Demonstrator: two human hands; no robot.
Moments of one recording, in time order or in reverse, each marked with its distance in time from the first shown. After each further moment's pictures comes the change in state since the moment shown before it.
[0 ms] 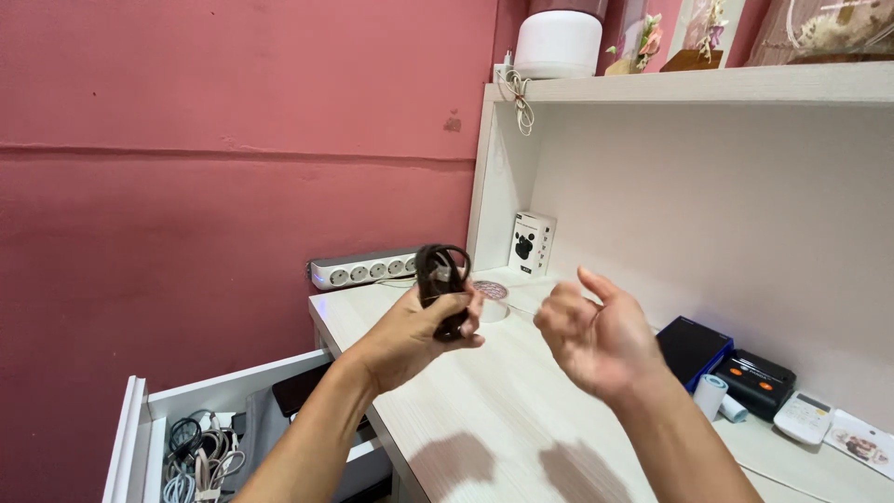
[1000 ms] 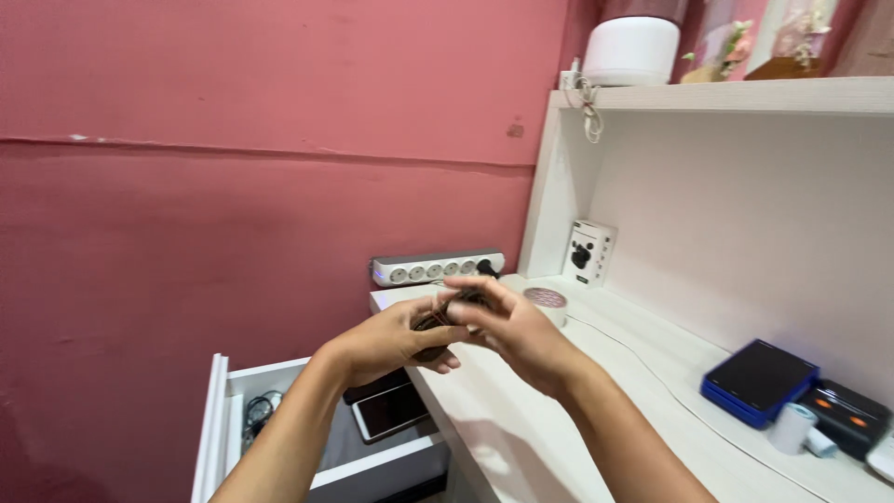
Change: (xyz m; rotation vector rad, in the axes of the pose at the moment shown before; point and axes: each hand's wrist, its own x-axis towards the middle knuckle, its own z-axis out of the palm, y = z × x) left_hand -0.066 0.032 -0.085 0.390 0.132 -0.199; right_hand 0.086 0.109 0.075 -0.648 0.331 0.204
